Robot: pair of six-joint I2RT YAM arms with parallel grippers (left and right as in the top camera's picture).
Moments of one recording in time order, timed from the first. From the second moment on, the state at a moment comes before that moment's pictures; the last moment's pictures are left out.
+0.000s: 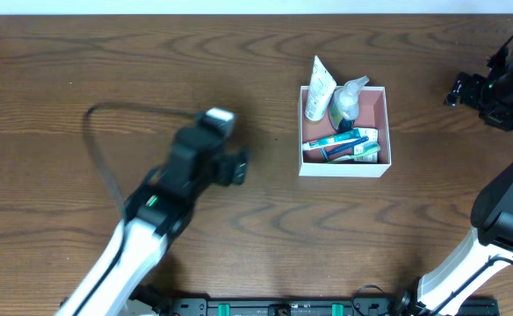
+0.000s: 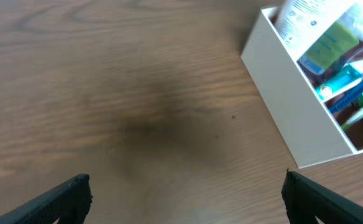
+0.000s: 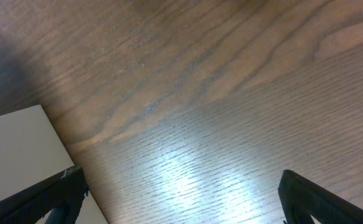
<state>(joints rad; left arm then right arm) -0.41 1.08 0.67 -0.23 -0.01 -0.13 -0.38 2.04 1.82 -1.13 -0.10 0.10</state>
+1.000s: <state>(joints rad) 0.01 0.09 0.03 -0.08 0.15 -0.20 -0.38 2.04 1.82 -1.13 -0.10 0.10</state>
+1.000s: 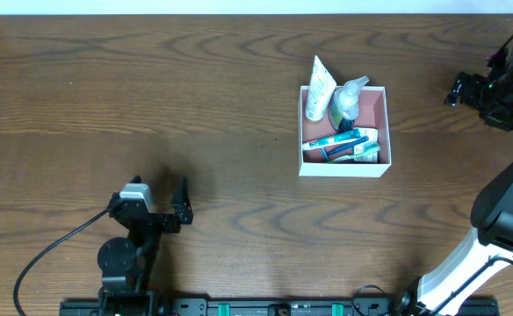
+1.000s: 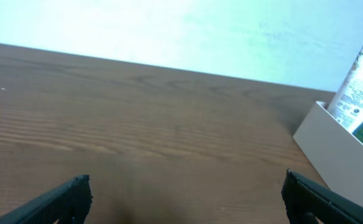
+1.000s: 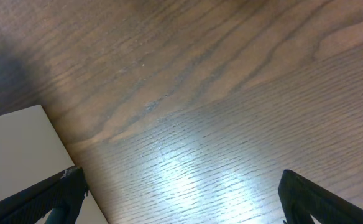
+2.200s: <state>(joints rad) 0.07 0.01 0.02 -0.10 0.15 -0.20 -0.38 2.04 1.82 -1.13 -0.10 0.10</state>
